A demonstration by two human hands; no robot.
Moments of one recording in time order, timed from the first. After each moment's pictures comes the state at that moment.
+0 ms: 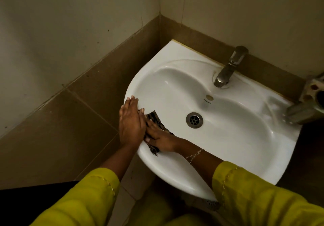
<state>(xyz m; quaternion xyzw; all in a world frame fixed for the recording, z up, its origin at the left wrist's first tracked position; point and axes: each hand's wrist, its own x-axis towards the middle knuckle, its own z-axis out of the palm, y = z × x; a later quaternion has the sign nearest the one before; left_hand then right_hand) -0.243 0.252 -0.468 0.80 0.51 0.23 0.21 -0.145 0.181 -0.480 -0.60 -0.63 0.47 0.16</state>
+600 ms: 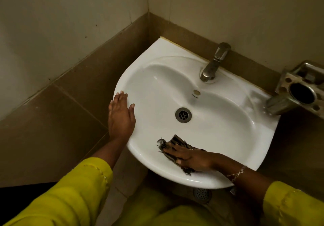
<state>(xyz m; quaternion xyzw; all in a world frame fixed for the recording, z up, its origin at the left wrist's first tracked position) -0.244 0.253 -0.469 0.81 0.51 0.21 0.19 -0.083 0.069 -0.475 -0.58 -0.63 0.52 -0.02</state>
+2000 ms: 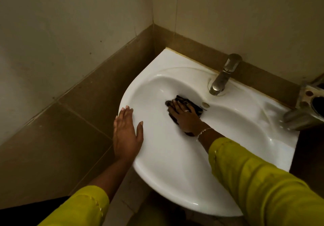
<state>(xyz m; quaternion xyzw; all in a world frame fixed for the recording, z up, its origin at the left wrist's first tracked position) -0.247 0.253 -0.475 0.82 0.50 0.21 0.17 -0.034 0.211 -0.531 -0.74 -0.66 0.05 -0.07</state>
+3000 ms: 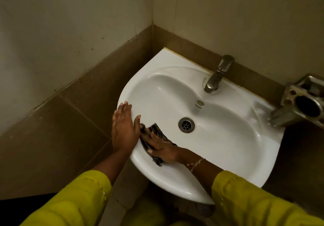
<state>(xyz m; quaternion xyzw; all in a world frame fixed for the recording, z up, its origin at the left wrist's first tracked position) -0.245 0.252 -0.469 0.82 0.51 0.21 0.18 -0.128 0.153 -0.488 -0.58 -0.64 0.47 0.15</state>
